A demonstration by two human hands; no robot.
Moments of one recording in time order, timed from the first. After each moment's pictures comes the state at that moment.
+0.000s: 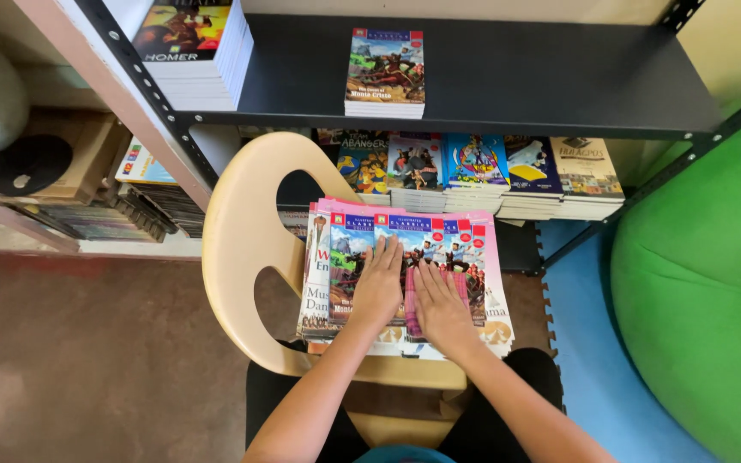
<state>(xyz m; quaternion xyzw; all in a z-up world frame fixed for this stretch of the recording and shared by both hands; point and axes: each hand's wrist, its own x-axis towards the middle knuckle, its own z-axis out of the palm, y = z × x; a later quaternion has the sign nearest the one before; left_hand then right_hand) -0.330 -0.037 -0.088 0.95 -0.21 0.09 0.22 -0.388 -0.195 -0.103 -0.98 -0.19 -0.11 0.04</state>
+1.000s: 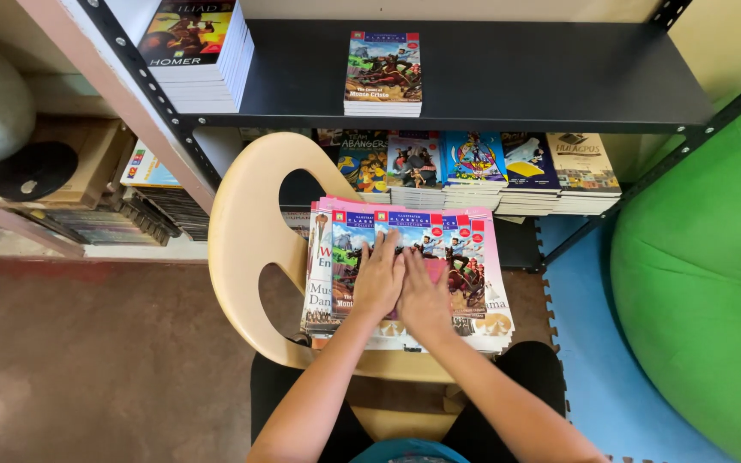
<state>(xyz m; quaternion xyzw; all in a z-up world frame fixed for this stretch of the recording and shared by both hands) -0.332 -0.032 -0.057 0.93 -0.17 0.07 0.33 -0.383 -0.140 -0.057 -0.99 -0.10 0.02 -0.02</state>
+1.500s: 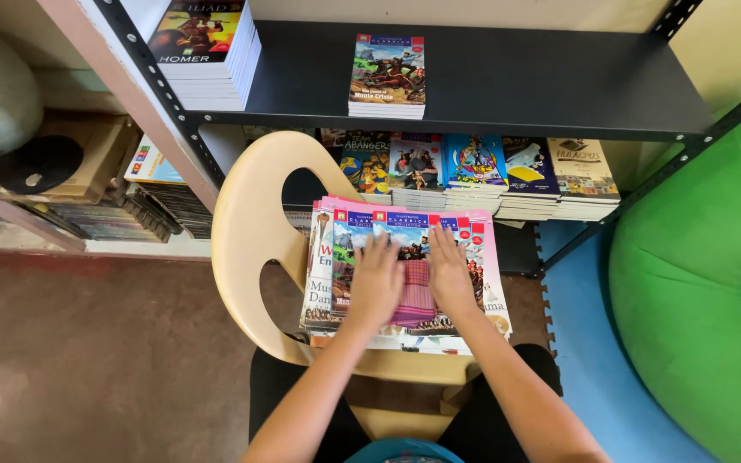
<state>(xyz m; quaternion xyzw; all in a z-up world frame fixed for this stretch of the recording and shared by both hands) -0.363 -0.026 -0.005 0.94 -0.13 0.02 0.30 -0.333 -0.199 -0.092 -0.97 -0.08 -0.14 0.19</state>
